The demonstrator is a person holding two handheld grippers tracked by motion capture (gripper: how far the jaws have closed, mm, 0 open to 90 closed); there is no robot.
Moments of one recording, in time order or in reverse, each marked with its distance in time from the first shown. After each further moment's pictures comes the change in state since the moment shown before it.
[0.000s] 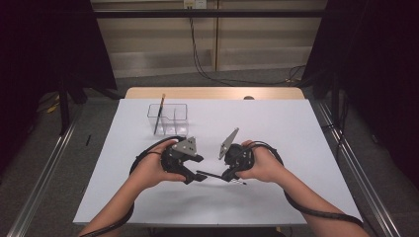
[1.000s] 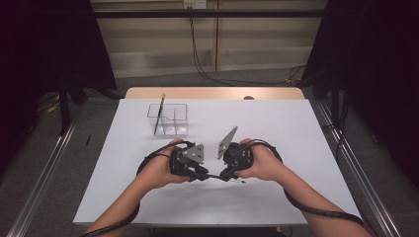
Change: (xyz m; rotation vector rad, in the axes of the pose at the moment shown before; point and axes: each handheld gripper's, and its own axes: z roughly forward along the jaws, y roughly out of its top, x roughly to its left) left arm -0.004 0.004 0.017 0.111 -0.041 0.084; right arm 0.003 0.007 -0.007 -0.014 0.018 -0.049
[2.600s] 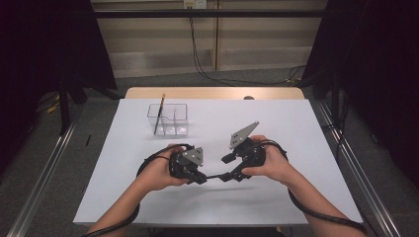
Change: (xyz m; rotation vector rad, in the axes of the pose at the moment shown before) left arm -0.002 -0.007 0.003 0.022 -0.049 -0.045; right arm -0.011 -0.025 -0.011 -0.322 0.011 0.088
